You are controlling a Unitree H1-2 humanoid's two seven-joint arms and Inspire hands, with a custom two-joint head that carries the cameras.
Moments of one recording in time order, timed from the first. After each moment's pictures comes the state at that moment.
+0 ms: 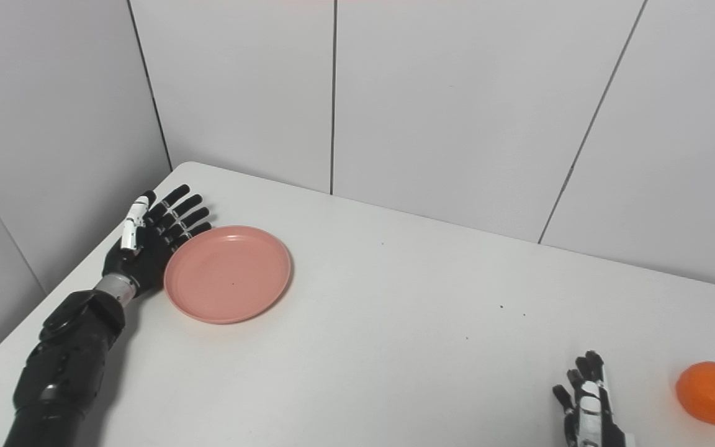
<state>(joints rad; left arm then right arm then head) -0.39 0.34 0.41 0.39 -0.58 0.27 -0.24 0.06 0.02 -0.03 -0.17 0.10 0.03 -0.02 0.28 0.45</state>
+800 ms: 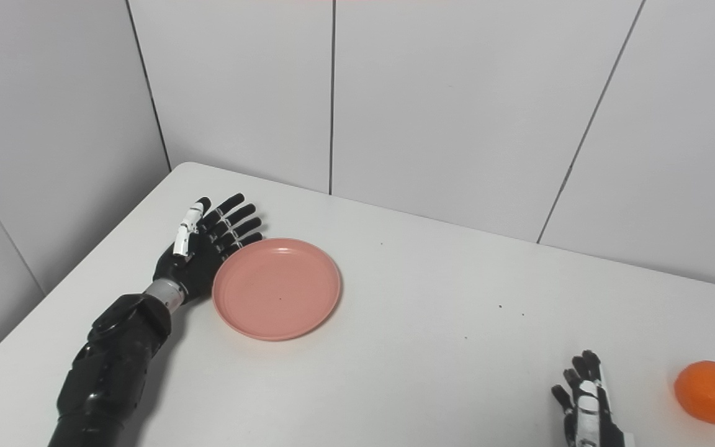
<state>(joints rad) -0.39 0.24 0.32 0.29 -0.58 0.34 -0.19 0.06 0.02 -0.03 -0.17 0.08 0.03 -0.02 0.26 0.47</state>
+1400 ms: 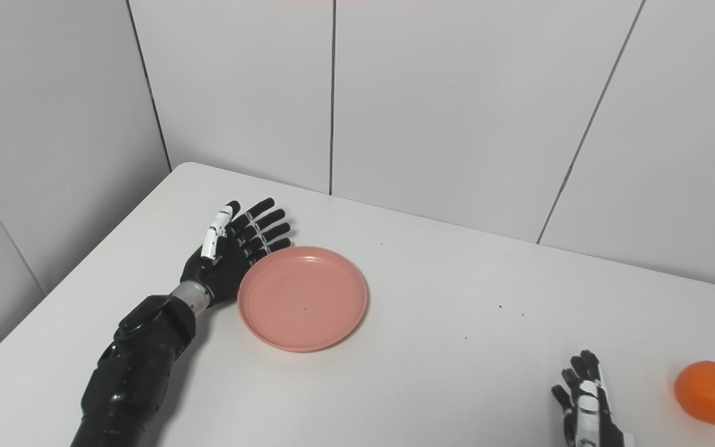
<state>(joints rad) -0.40 0.20 0.26 0.27 -0.56 0.36 -0.18 0.06 0.02 -0.03 -0.16 0.08 0.03 -0.02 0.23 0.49</state>
